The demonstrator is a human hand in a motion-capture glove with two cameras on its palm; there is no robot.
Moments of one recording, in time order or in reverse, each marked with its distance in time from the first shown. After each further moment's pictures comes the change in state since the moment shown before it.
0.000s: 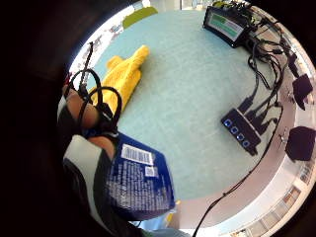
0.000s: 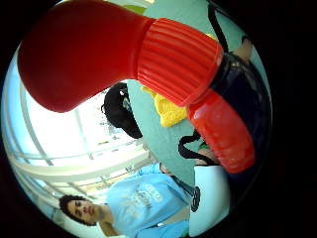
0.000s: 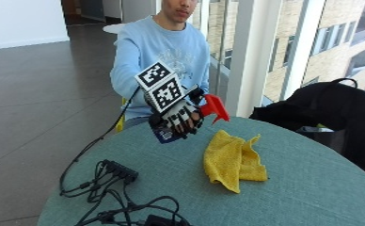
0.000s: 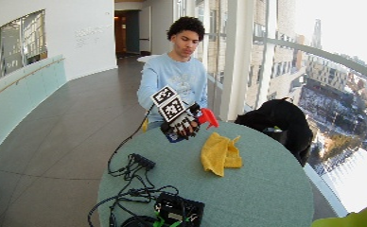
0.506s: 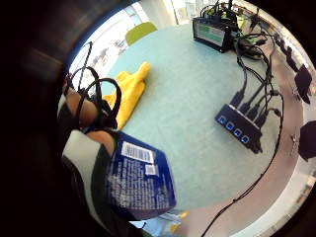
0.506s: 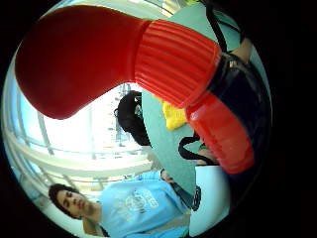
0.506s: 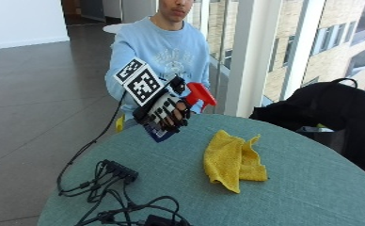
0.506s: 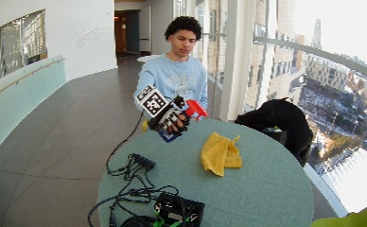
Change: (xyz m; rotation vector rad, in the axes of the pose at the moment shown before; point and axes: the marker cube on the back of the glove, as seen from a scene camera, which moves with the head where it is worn) arm 0.023 0.029 -0.018 0.178 -0.126 -0.063
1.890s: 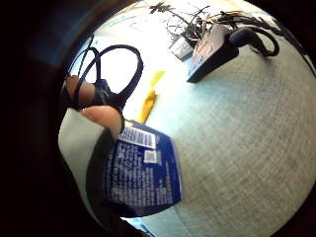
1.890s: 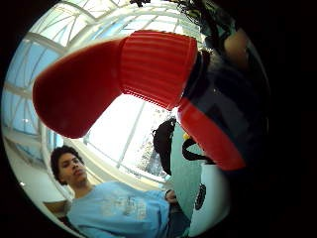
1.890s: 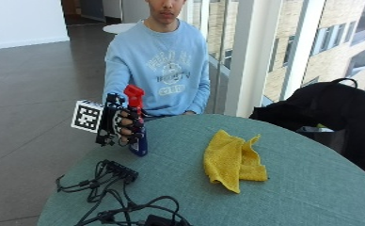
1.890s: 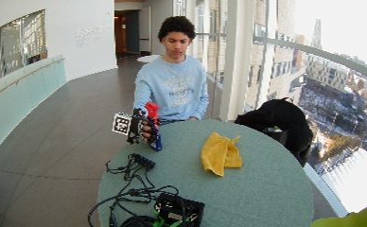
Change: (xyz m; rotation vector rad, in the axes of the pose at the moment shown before) arm 0.121 0.110 0.027 0.555 -0.580 -0.038
